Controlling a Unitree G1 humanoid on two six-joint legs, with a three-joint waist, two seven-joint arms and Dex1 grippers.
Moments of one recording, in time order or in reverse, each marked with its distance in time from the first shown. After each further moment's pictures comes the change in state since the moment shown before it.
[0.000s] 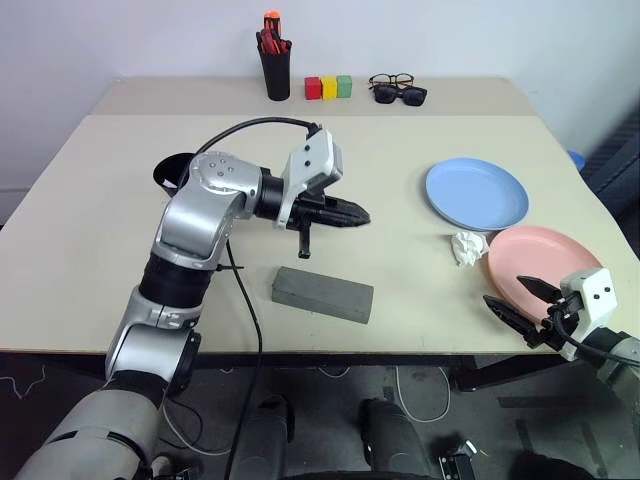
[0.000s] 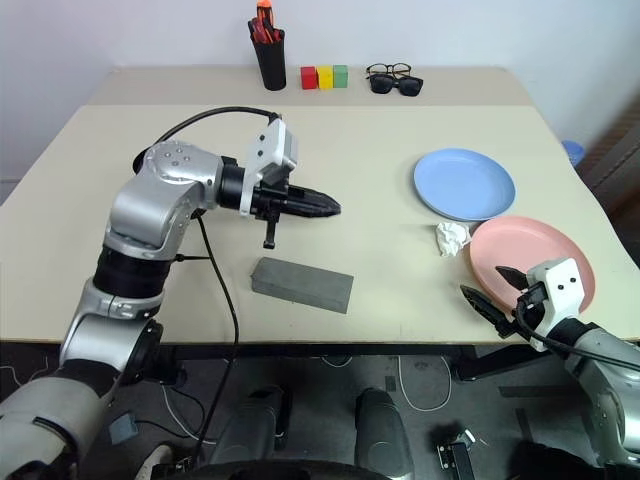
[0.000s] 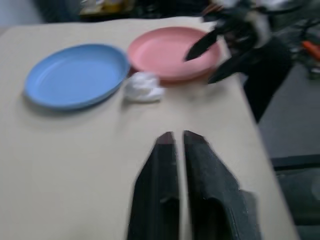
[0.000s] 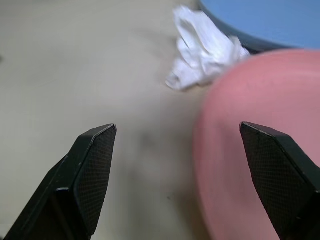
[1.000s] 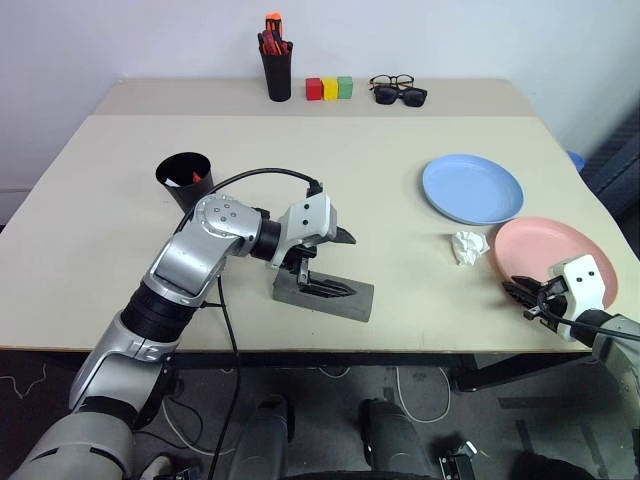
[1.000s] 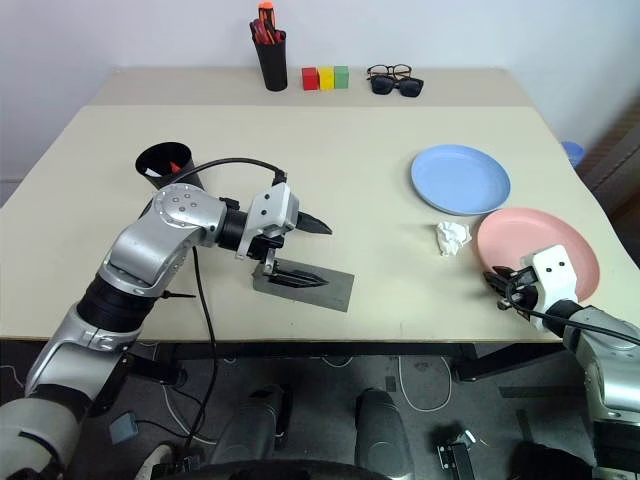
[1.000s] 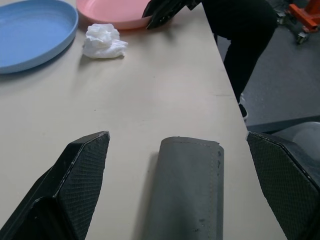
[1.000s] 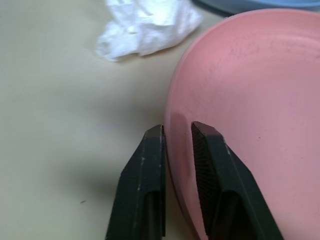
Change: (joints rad) left arm 0.093 0.118 -0.124 -0.036 -0.040 -0.115 0.096; right arm -0.162 -0.028 0.075 0.189 -0.174 -0.045 -0.059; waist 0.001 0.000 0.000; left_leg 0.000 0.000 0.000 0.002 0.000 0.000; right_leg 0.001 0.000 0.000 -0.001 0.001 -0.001
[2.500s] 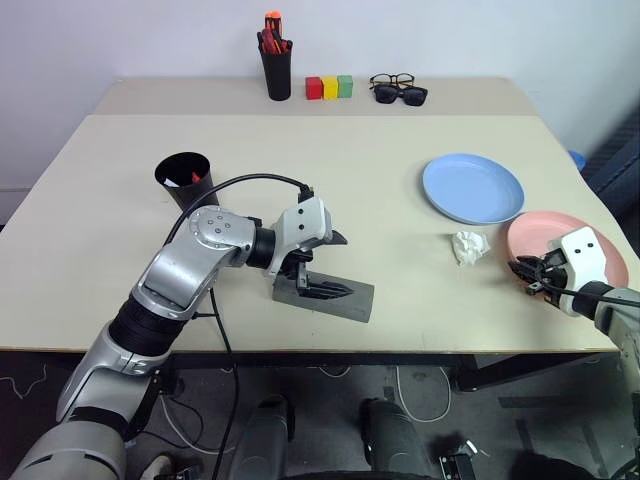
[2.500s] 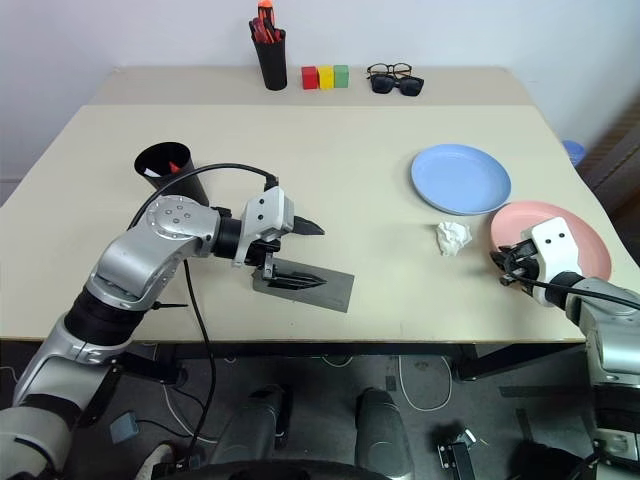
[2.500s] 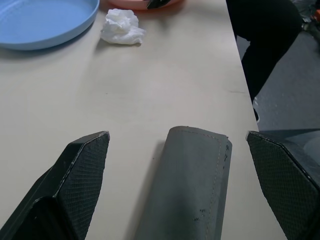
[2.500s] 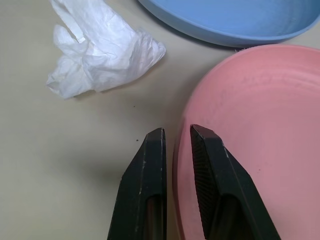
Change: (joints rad) left arm 0.059 0.048 0.005 -0.105 -0.050 0.101 0.122; right arm -0.155 -0.063 0.051 0.078 -0.048 0.094 0.017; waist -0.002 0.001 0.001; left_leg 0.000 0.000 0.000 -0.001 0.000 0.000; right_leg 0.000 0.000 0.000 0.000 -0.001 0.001
